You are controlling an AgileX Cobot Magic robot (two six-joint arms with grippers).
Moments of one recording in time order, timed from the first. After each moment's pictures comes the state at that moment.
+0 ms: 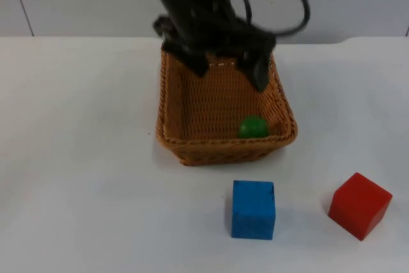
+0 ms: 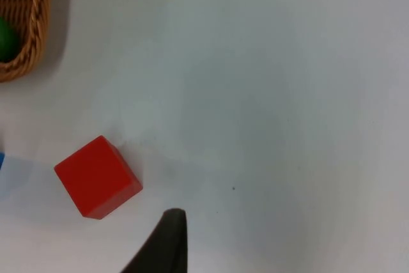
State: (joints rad) right arm 0.10 0.89 -0.70 -0.02 0.76 0.00; left arm -0.52 2.11 -1.69 -0.29 0.86 0.25
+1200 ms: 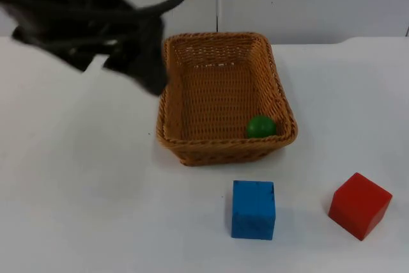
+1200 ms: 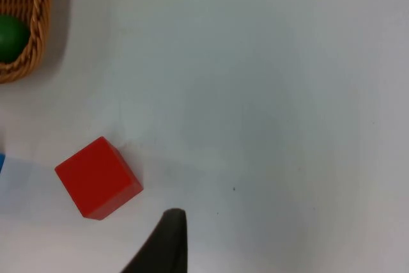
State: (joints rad) right arm 0.10 0.89 -0.70 -0.02 0.76 0.00; left arm -0.44 1.45 -1.02 -0.19 0.77 0.17
